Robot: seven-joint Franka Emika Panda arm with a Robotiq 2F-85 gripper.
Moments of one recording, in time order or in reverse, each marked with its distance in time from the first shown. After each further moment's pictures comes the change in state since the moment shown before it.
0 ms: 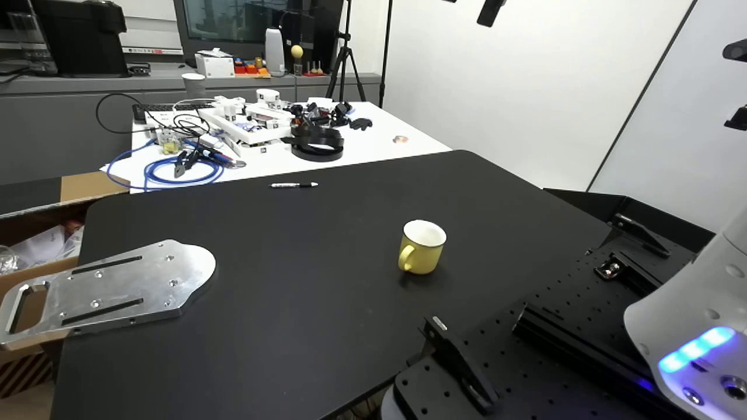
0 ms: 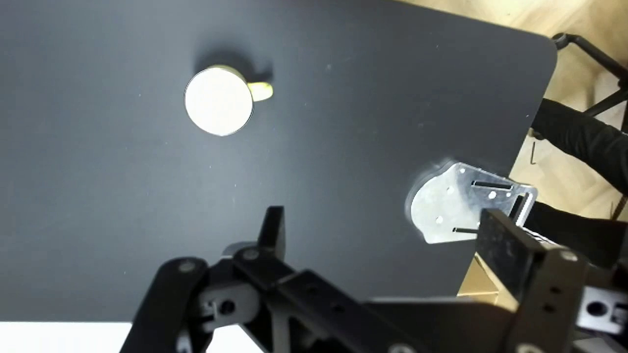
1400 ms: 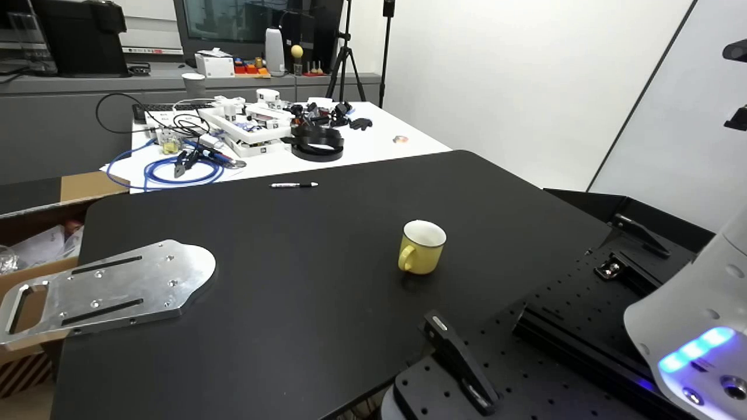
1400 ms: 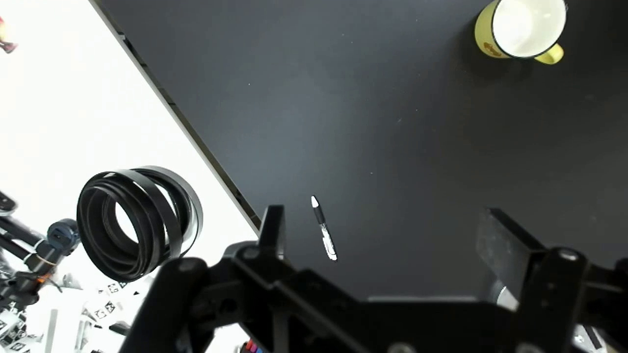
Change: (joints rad) arm -0.103 0.963 -0.038 1.037 -0.342 -0.133 -0.778
